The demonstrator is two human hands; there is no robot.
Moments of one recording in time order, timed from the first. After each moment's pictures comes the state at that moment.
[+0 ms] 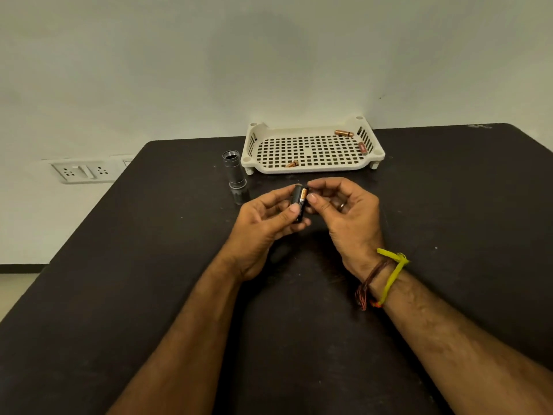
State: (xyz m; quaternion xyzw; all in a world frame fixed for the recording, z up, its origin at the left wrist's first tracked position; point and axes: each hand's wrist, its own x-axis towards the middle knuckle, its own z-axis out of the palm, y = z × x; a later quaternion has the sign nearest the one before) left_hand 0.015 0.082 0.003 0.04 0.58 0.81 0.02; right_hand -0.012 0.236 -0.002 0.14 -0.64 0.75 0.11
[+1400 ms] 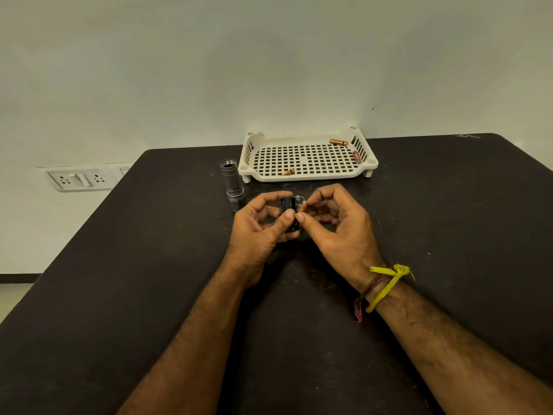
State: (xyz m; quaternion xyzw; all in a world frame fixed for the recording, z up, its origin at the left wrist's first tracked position) left_hand 0.013 0.087 0.000 0.02 0.64 0.77 -0.07; right_hand 0.001 0.240 0.003 0.20 -0.73 0.63 0.16
